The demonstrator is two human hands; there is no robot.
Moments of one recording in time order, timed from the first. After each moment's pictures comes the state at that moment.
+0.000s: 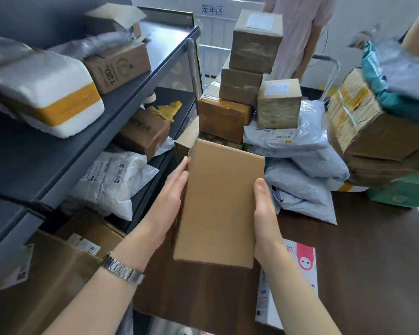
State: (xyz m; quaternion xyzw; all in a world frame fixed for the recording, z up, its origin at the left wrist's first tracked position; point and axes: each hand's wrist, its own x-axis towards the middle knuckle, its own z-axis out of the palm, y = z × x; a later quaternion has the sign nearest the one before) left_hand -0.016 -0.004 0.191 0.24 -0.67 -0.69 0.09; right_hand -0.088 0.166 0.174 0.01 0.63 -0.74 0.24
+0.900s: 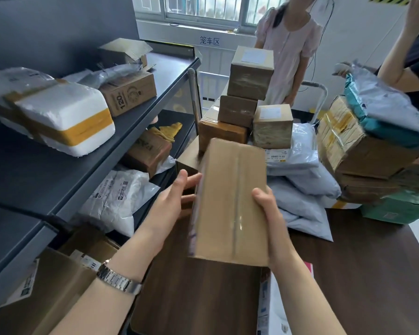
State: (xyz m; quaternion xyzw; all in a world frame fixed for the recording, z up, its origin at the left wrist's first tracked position) left_hand -0.007 -0.007 0.227 0.22 -0.68 -0.70 0.10; right_hand -0.085 0.180 0.219 -0.06 0.55 -0.79 0.27
